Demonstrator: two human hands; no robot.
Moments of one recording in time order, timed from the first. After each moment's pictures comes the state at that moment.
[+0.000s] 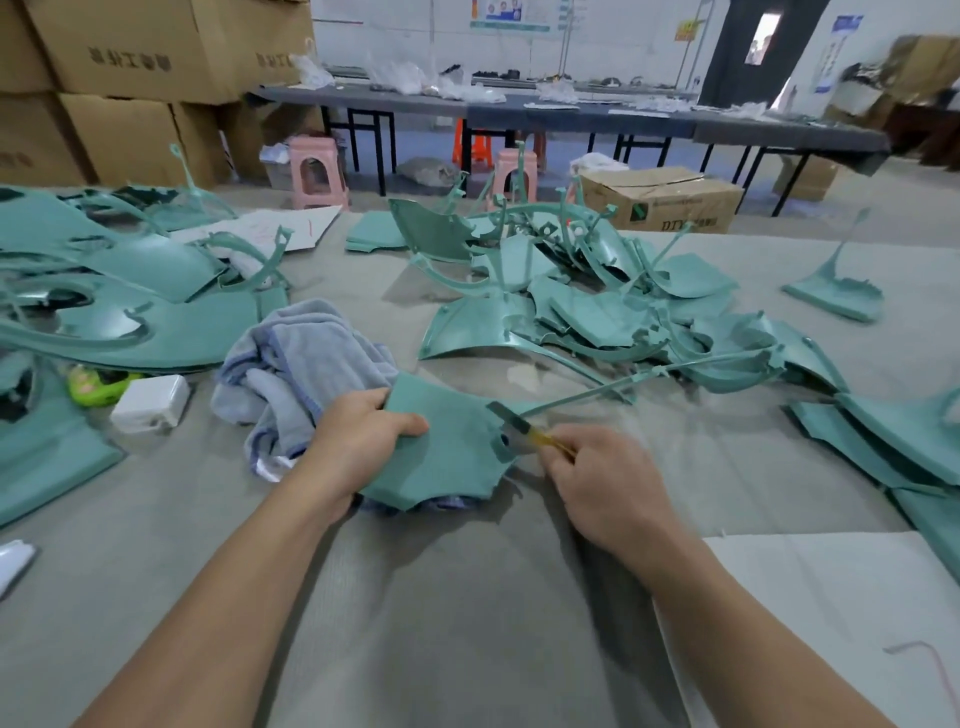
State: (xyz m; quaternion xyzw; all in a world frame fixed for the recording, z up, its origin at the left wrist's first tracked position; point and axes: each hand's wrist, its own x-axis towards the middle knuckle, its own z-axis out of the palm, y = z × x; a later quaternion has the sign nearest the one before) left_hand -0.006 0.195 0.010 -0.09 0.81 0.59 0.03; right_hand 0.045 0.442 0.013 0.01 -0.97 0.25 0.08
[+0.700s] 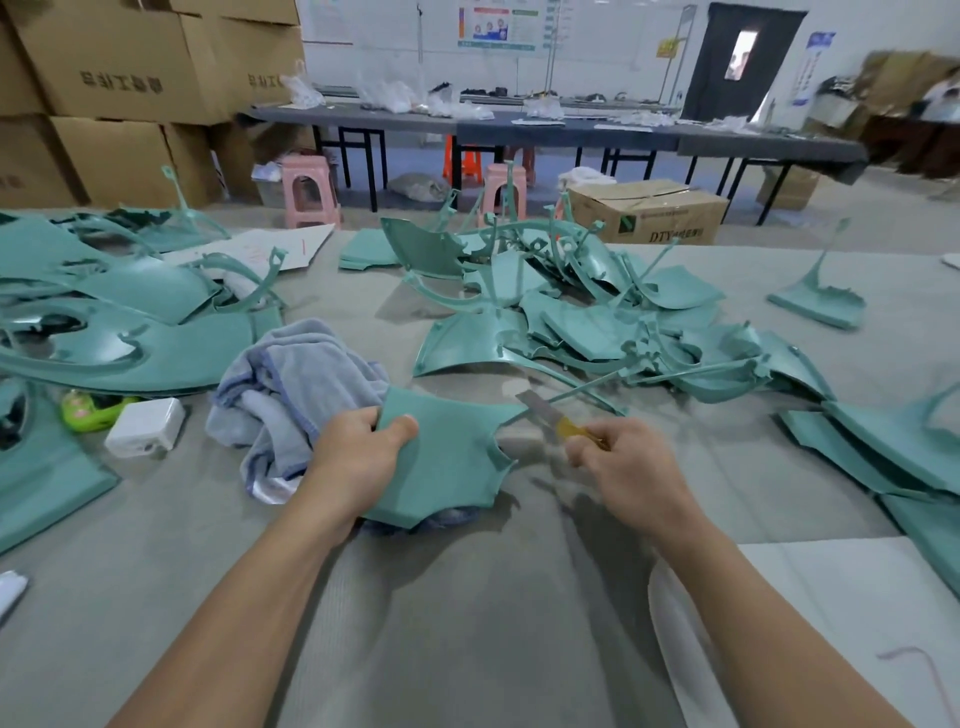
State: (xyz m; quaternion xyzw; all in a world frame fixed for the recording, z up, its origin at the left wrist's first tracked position) left_hand -0.004 0.200 0.007 -0.10 0.83 0.56 -0.03; right_hand 0.032 0.469 0.022 -0.02 -0.92 0.38 0.09
